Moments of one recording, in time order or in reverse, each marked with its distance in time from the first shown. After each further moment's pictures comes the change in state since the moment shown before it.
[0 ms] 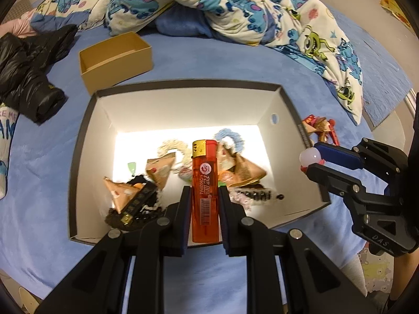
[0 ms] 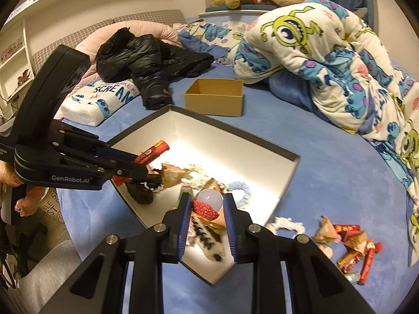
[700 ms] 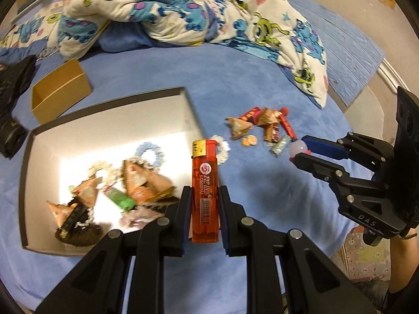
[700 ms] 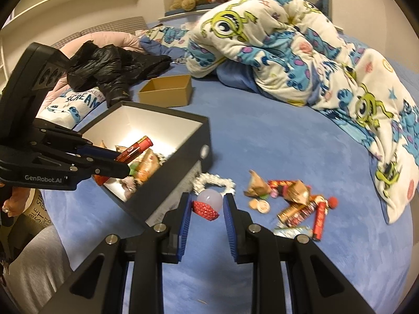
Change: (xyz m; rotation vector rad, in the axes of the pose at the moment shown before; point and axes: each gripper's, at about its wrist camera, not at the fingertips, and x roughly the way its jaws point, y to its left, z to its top) left arm 0.004 -0.129 0.010 0.145 -0.017 -0.084; right arm -0.075 -0.094 -0.064 0.116 -0.005 -0.129
